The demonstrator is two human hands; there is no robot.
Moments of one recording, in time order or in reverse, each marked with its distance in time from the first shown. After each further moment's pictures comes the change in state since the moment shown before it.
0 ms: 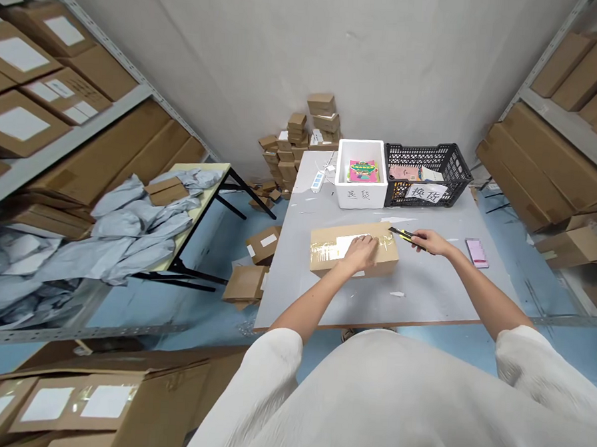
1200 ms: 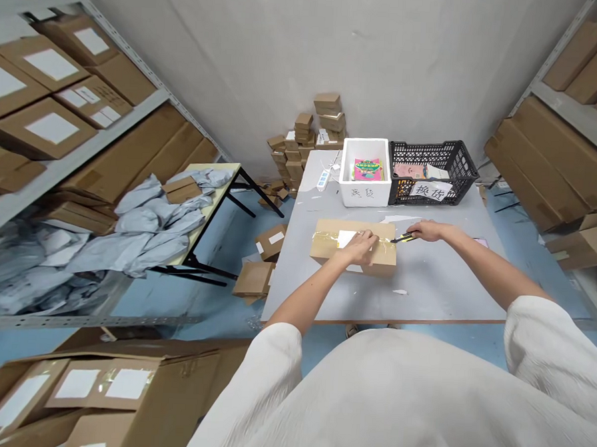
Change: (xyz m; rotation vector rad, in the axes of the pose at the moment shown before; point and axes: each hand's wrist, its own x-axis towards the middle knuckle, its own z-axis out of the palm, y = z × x) left_hand 0.002 -0.023 -0.013 -0.077 -0.106 0.095; right_hand 0.066 -0.007 -0.029 -0.613 -0.215 -0.146
